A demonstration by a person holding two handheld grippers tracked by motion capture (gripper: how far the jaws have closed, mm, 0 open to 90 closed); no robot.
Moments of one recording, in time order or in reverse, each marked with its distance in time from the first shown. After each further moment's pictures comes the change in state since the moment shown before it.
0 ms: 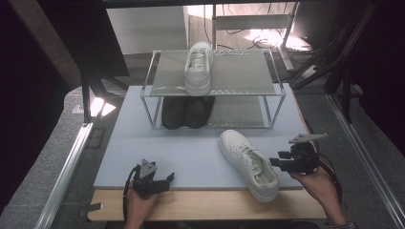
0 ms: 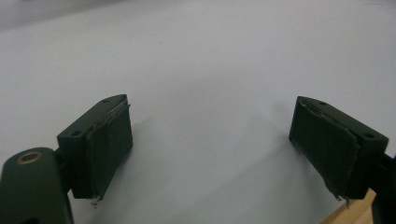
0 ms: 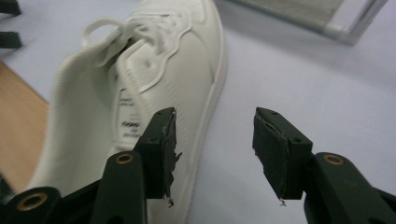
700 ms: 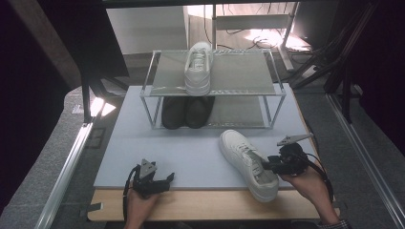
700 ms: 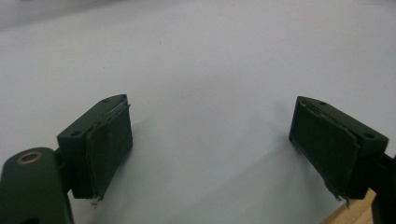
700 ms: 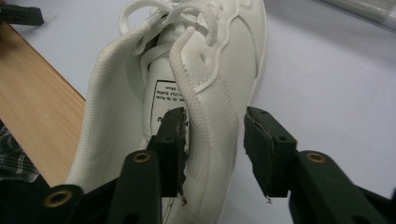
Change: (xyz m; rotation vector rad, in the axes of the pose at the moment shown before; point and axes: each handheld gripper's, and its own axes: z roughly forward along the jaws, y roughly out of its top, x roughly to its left) left arm 0.000 0.000 0.000 0.000 0.000 0.000; right arm 0.018 0.008 0.018 0.069 0.052 -0.056
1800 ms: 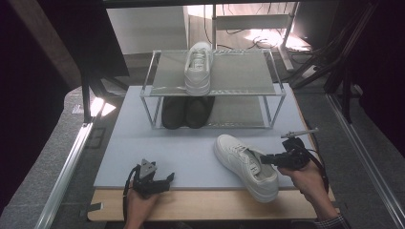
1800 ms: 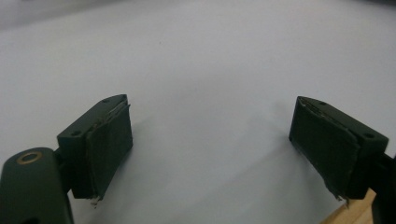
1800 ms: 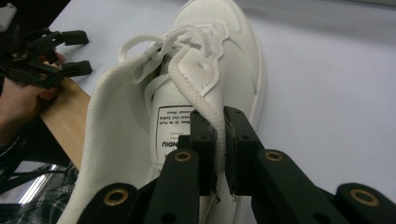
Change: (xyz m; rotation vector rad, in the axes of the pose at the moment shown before) left arm 0.000 0.000 0.000 0.000 -0.001 0.000; right arm -0.007 0.010 -0.005 -0.063 0.148 0.193
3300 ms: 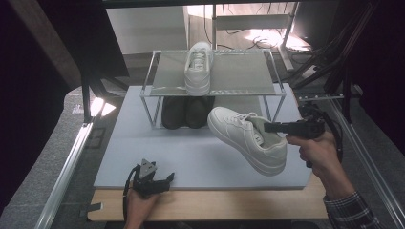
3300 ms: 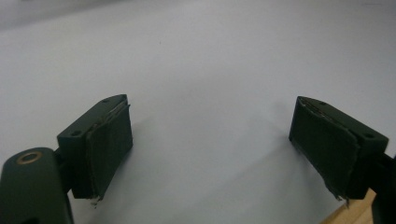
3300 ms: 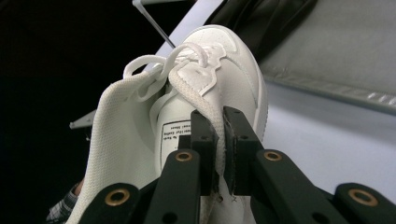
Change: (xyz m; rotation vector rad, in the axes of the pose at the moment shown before) left arm 0.000 0.000 0.000 0.000 0.000 0.001; right arm 0.023 0.079 -0.068 -0.172 0.133 0.076
